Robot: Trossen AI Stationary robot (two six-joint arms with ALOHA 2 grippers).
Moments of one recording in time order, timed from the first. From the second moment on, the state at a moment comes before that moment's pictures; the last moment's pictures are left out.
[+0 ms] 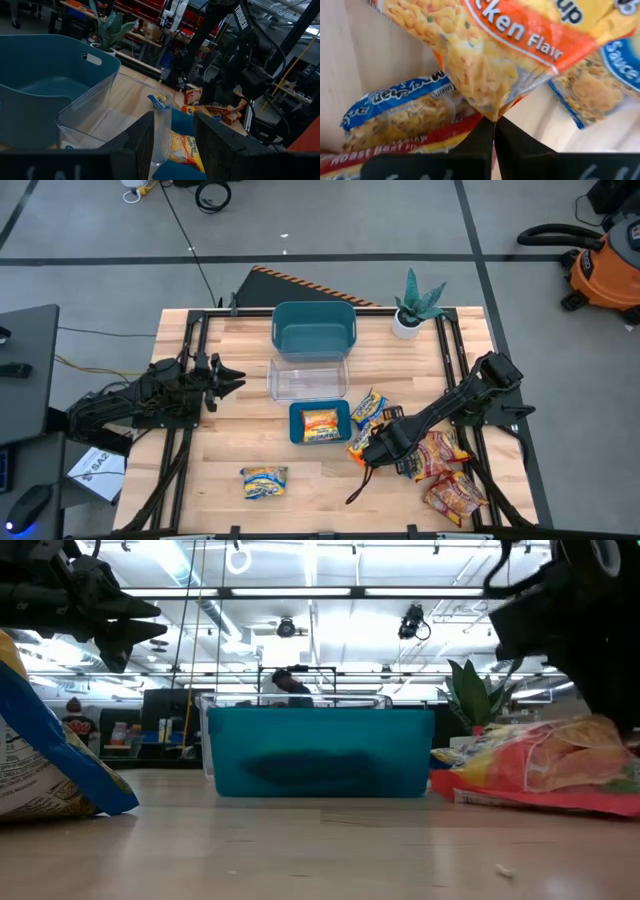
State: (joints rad) left arm 0.25 0.01 0.12 -0.13 0.11 -0.40; right arm 0.49 1.80 1.21 -1.18 0.06 0.36
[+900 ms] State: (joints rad) left arm 0.25 0.01 0.12 -0.13 0.11 -0.40; right arm 0.45 1.80 1.74 -1.18 0.21 0.17
